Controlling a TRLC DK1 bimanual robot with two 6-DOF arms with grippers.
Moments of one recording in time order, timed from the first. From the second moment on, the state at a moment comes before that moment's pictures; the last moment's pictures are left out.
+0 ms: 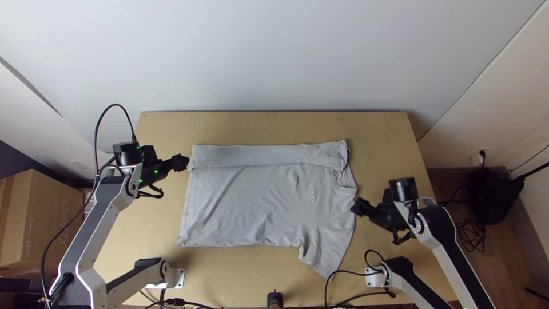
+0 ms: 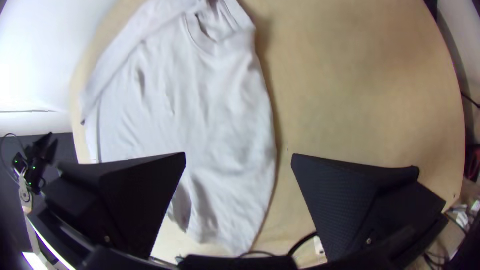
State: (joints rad) left arm 0.10 1.15 0.93 -0.49 0.27 -0.30; right arm 0.25 0.85 0.75 -1.08 -0.22 0.65
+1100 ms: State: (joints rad) left arm 0.08 1.00 0.98 -0.56 0.27 -0.29; right arm 0.72 1.40 0.65 -1.14 -0.33 0.65
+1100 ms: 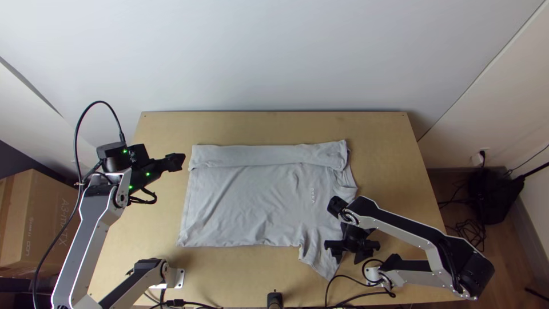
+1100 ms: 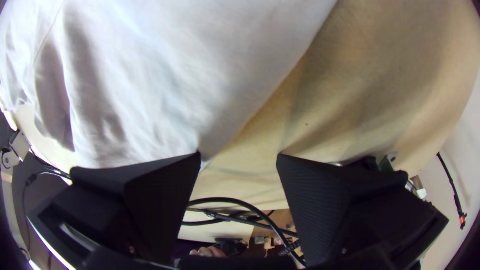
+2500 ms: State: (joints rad) left arm -0.24 1.04 0.78 -1.27 -0.03 0.23; right arm 0.75 1.33 0.68 -0.89 -0.33 0.59
